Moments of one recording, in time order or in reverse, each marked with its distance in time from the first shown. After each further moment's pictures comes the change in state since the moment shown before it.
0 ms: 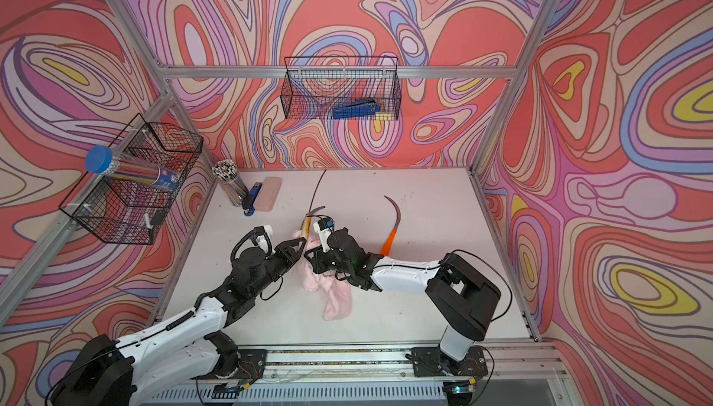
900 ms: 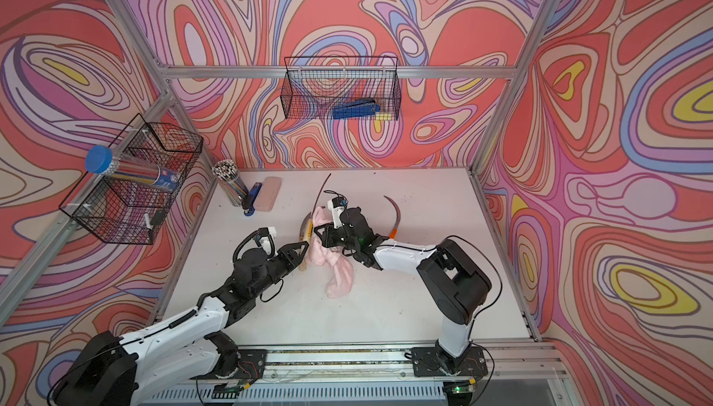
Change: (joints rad) left arm 0.001 0.023 -0.013 0.011 0.051 0.072; right arm -0.131 0.098 0.074 0.071 -0.090 0.021
